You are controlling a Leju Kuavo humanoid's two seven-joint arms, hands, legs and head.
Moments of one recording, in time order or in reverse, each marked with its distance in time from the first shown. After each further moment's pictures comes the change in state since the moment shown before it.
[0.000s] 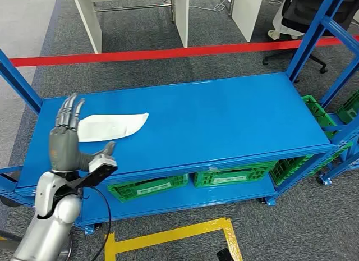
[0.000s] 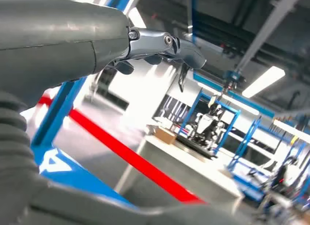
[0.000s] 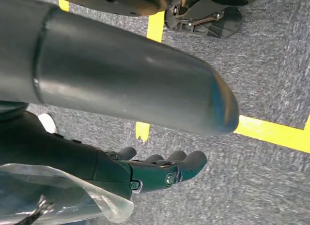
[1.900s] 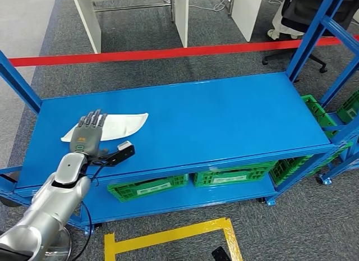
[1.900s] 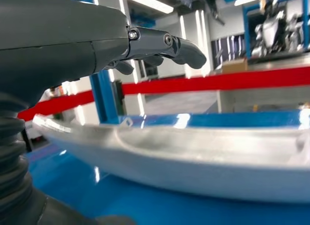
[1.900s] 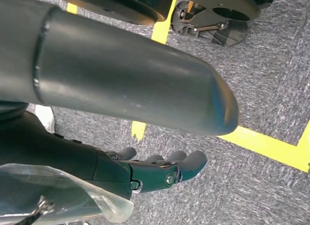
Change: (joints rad) left arm -0.326 -0.032 -0.083 0.706 -0.291 -0.157 0.337; right arm -0.012 -0.017 0.088 0.015 0.009 0.043 0.049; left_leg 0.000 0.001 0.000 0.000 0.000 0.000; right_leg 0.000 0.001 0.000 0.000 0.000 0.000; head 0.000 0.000
